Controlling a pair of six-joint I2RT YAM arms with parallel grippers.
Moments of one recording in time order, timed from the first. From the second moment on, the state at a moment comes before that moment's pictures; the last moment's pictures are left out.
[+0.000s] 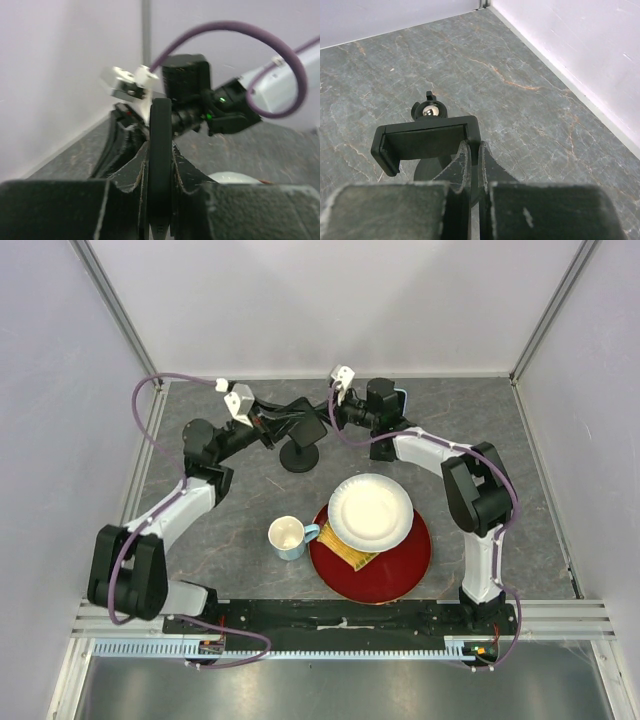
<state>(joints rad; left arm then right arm) -0.26 1.33 0.79 0.94 0.74 -0.28 0.49 2.01 1.41 0.49 -0.58 -0.13</state>
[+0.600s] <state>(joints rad) -0.25 1.86 1.22 1.27 1.30 -0.56 0.44 2.11 1.58 0.35 -0.82 -0.15</state>
